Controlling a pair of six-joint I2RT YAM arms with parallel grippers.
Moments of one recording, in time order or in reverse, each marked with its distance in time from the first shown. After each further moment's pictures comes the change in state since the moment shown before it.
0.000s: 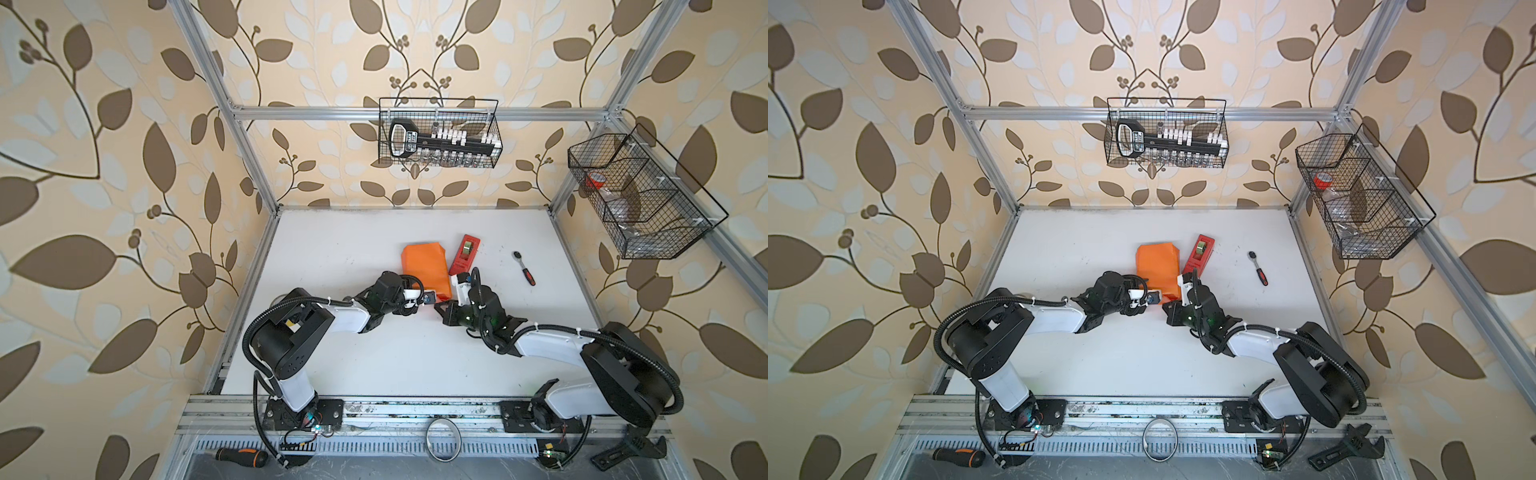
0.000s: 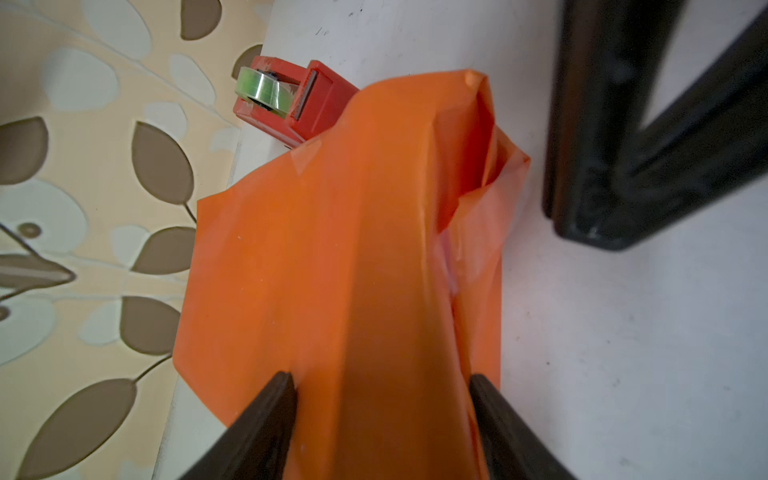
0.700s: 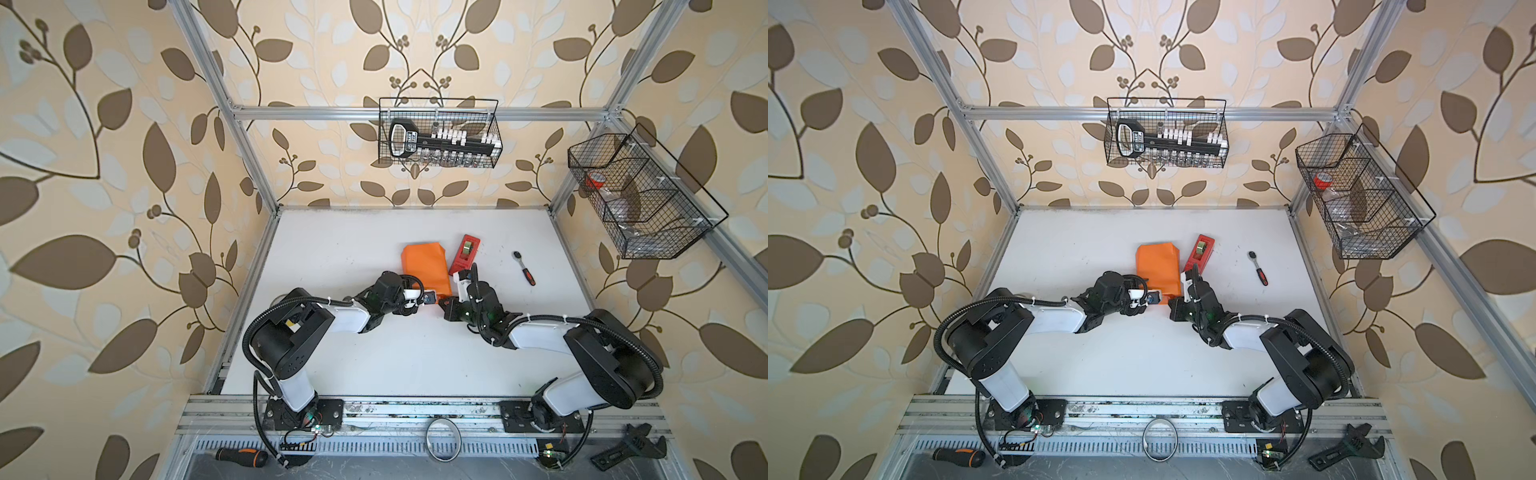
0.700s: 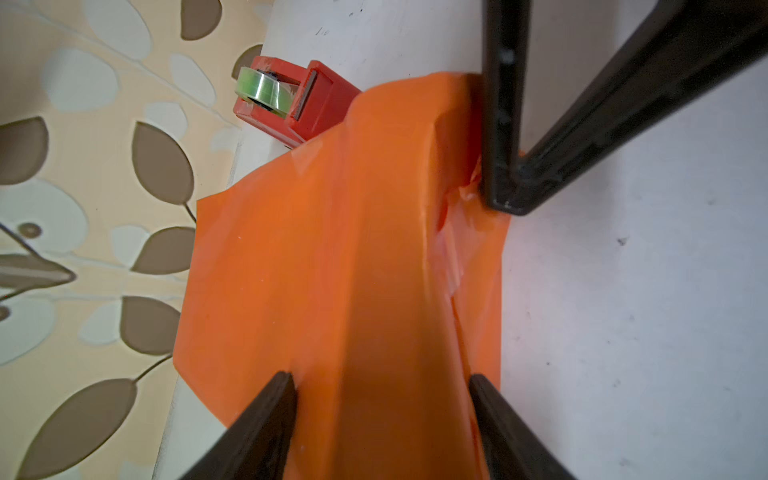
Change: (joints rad) left arm 0.000 0.000 0.000 0.000 -0.001 0.000; right arm -0.062 0.087 0.008 0.019 0.046 -0.066
